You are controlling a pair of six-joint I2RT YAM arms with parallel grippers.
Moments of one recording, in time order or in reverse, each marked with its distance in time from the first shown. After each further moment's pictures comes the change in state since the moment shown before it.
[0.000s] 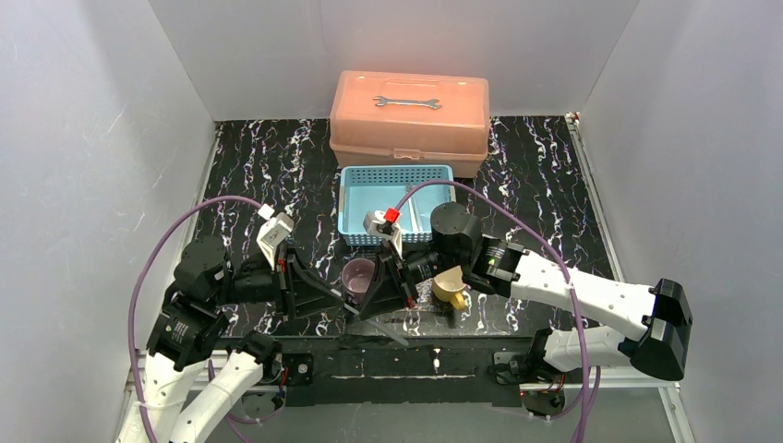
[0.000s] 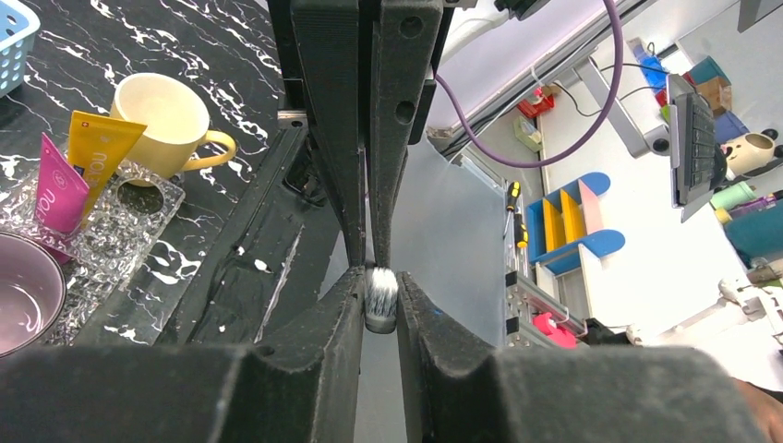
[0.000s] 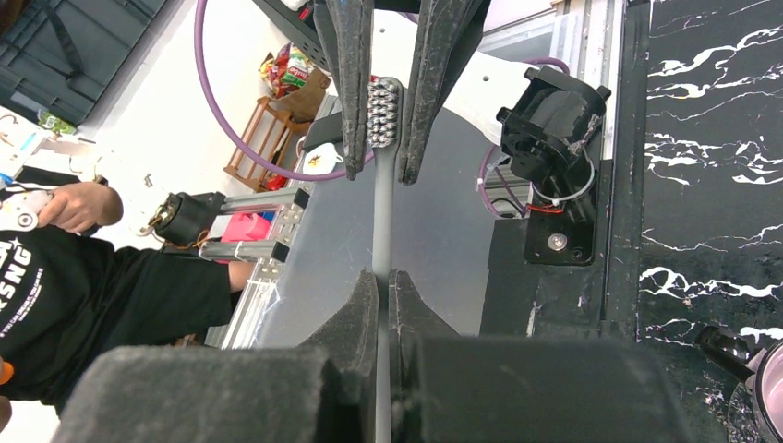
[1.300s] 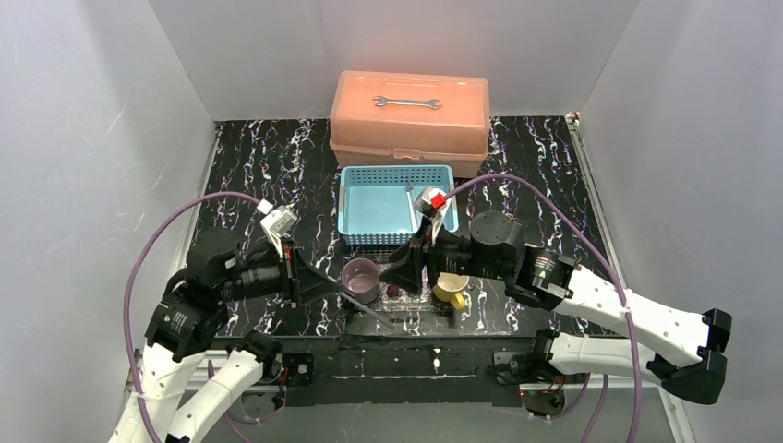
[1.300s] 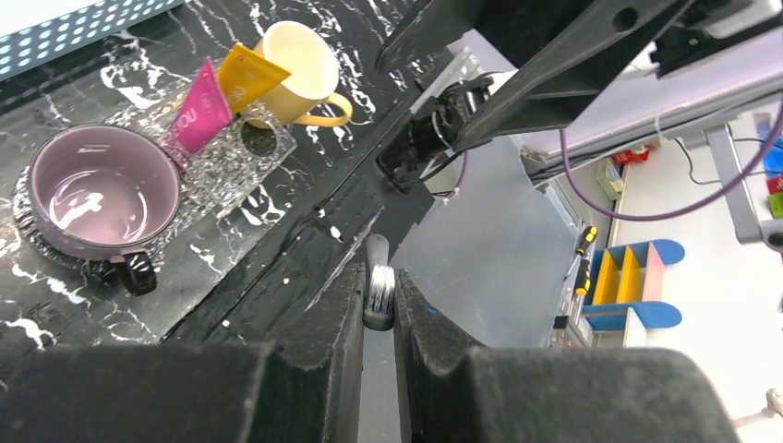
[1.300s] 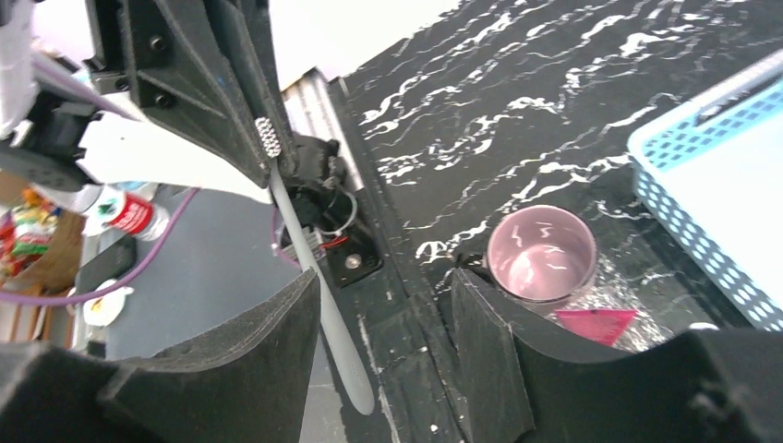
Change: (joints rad) left arm -0.001 0.061 0.072 -0.243 -0.253 0.076; right arm 0.005 -0.237 -0.021 -0.280 0.627 -0.109
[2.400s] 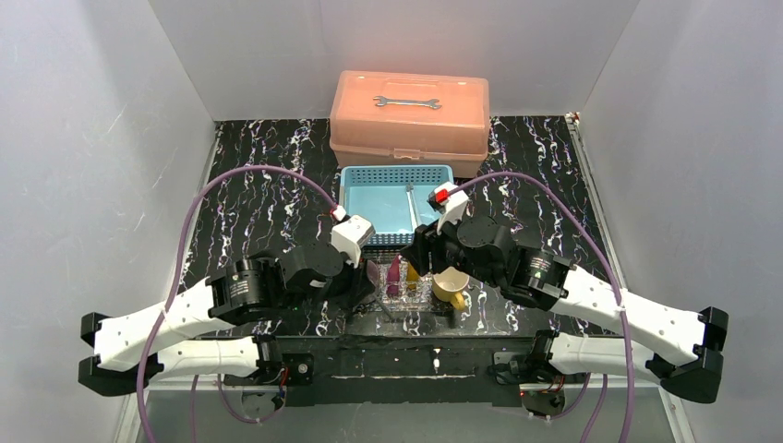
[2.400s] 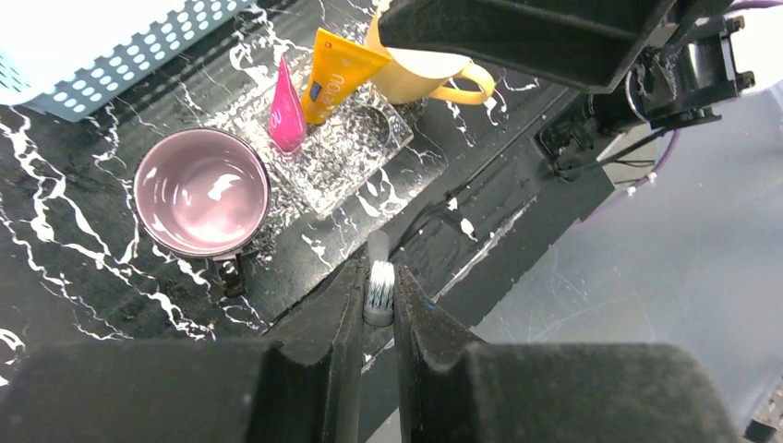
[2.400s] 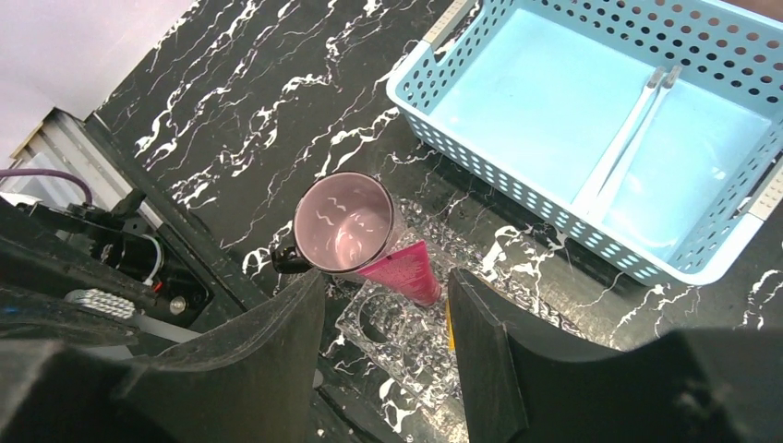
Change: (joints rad) left arm -0.797 0.348 0.109 -0.025 -0.977 -0.066; right arm 0.000 0.011 -0.019 -0.164 0.492 -0.011
